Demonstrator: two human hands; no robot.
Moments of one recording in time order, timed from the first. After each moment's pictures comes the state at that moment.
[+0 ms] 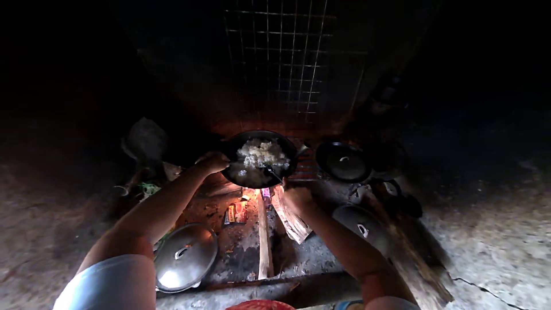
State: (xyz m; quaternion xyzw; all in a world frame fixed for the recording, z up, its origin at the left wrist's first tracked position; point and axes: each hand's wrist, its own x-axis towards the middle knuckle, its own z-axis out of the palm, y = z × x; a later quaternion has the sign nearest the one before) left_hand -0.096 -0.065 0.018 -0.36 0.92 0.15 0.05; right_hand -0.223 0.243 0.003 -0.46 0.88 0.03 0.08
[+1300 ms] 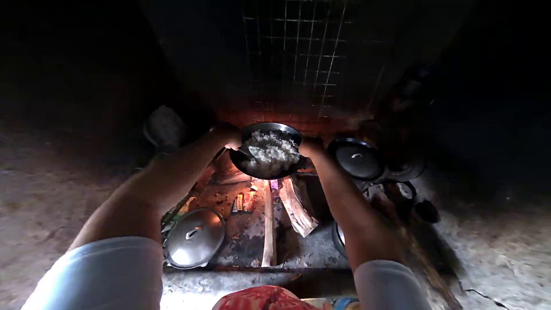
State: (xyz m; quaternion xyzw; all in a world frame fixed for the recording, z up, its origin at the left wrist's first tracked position) left_hand -0.133 -0.027 0.115 -0.37 0.90 -0.02 0.21; right_hand -0.303 0.175 0.101 -0.38 0.90 -0.04 0.19
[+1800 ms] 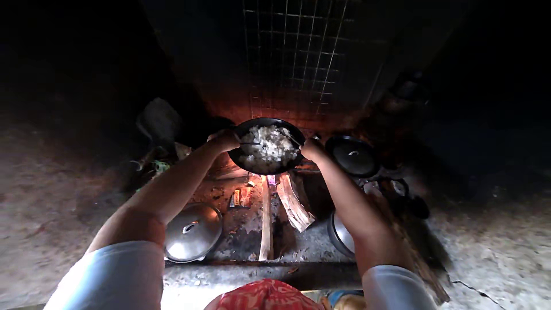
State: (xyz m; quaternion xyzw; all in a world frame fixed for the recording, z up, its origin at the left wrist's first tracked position) left_hand -0.102 -0.029 0.066 -0.41 0.89 0.16 0.06; right_hand -0.304 0.191 0.086 -0.36 0.91 -0.09 0.22
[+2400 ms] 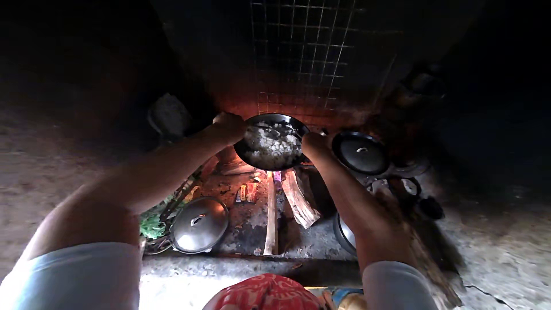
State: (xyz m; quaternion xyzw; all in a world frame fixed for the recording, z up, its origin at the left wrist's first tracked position) left_hand -0.097 0.026 0.127 -0.33 0.92 -0.13 0.14; right_hand -0.269 0.188 0.092 -0.40 0.91 0.01 0.12
